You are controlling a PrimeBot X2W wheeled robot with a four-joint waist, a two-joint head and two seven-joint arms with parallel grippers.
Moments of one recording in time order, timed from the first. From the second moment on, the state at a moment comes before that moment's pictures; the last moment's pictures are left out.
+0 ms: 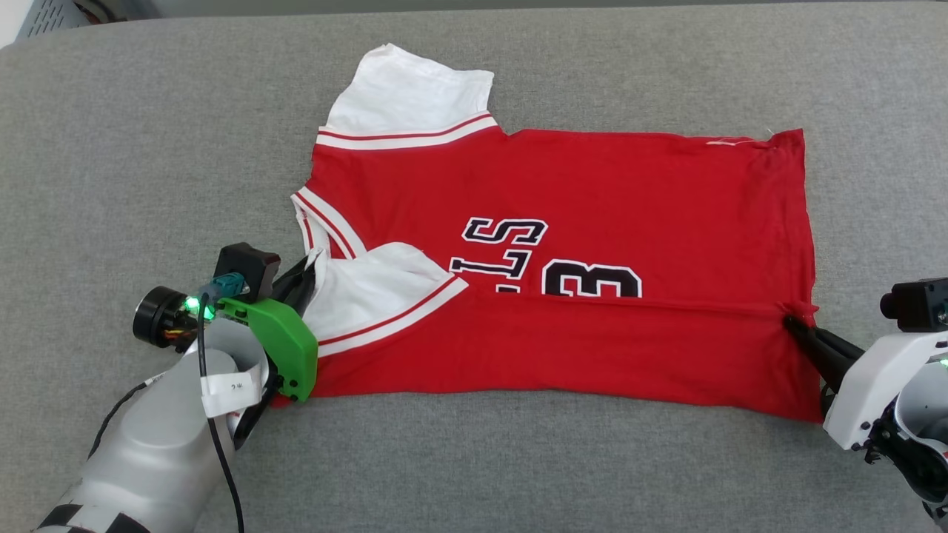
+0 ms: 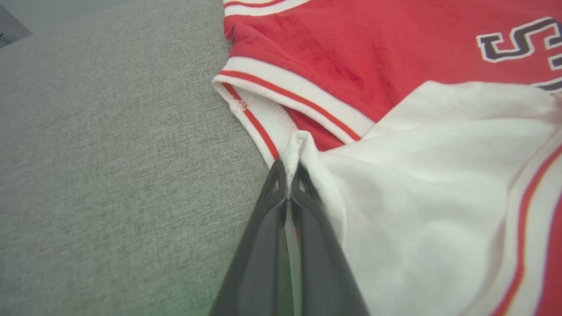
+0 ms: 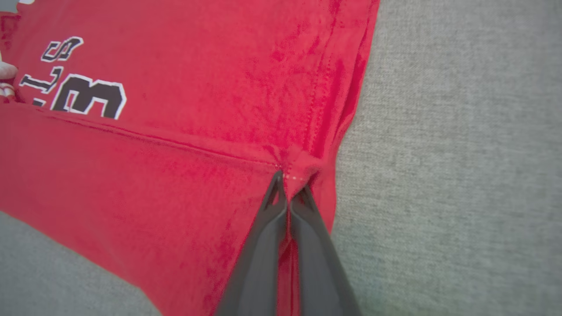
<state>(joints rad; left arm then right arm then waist) -0.70 0.42 -0.85 0.83 -0.69 -0.12 -0.25 -0.29 -0.60 0.41 0.27 0.86 0.13 0.17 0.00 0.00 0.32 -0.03</state>
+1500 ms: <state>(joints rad) -0.83 0.58 -1.18 0.61 -1.17 -0.13 0.61 -0.19 -0.54 0.29 0.18 0.78 0.13 0.15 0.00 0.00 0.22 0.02</state>
